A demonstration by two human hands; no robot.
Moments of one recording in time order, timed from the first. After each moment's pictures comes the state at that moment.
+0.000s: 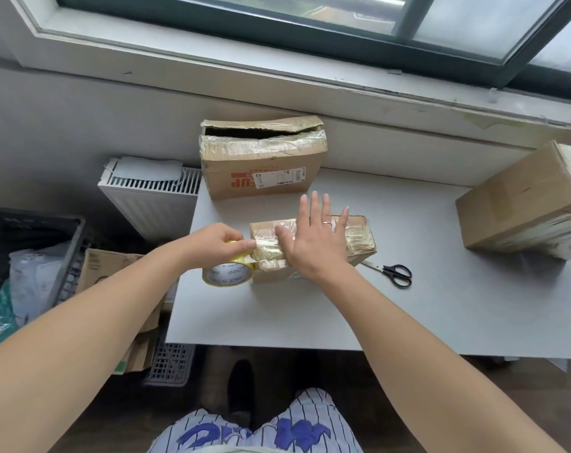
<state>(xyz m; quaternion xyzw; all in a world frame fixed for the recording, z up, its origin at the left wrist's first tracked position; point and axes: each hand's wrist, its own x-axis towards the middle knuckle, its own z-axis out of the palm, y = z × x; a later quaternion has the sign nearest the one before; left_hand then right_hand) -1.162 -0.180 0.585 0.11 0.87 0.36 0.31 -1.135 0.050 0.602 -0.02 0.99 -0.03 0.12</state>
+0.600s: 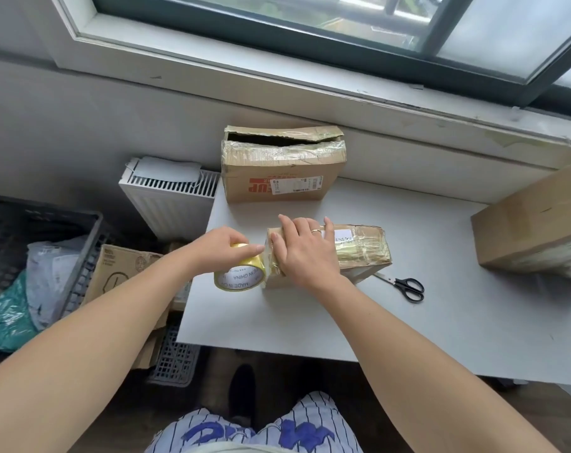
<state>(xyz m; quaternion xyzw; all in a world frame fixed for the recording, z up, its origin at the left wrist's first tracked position) -1.152 -0.196 0.587 0.07 0.87 0.40 0.28 -1.136 0.011 0.592 -0.09 0.99 -0.08 0.06</state>
